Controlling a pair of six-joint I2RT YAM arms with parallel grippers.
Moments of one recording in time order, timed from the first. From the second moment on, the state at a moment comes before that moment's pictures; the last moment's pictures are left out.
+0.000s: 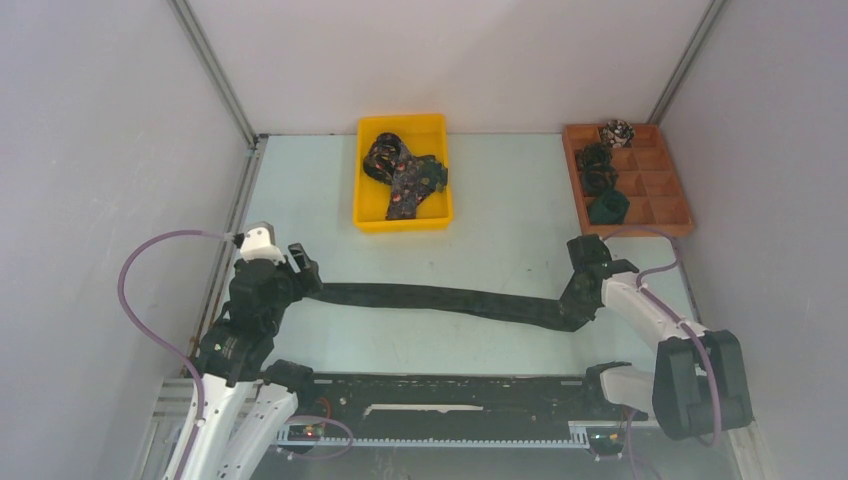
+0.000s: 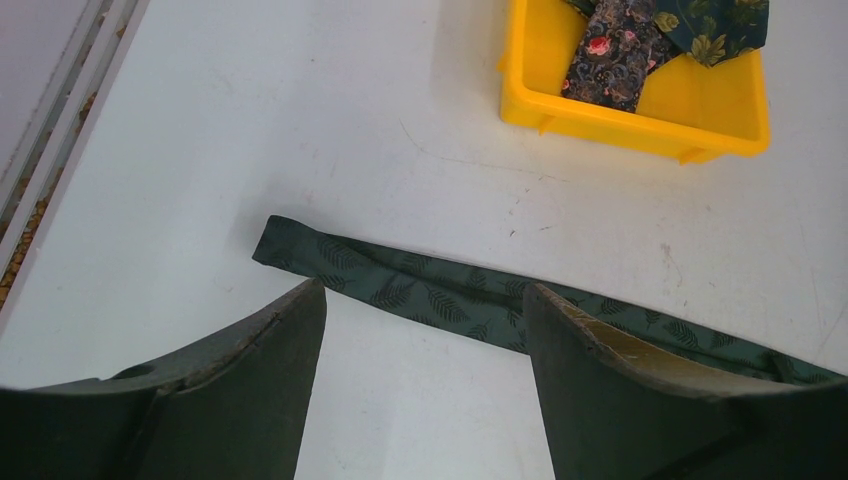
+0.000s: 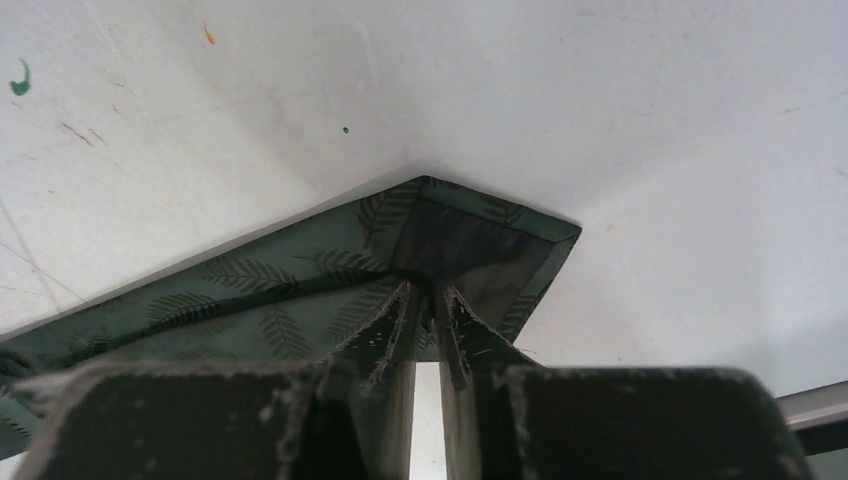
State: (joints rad) left arm -0.25 0.46 0.71 -0.72 -0.30 -0.36; right arm 0.17 1.22 0.59 -0.68 0.14 0.73
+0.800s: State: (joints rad) left arm -0.25 0.44 0.71 -0.72 -0.29 -0.36; right arm 0.47 1.20 0.59 -0.63 0.07 0.83
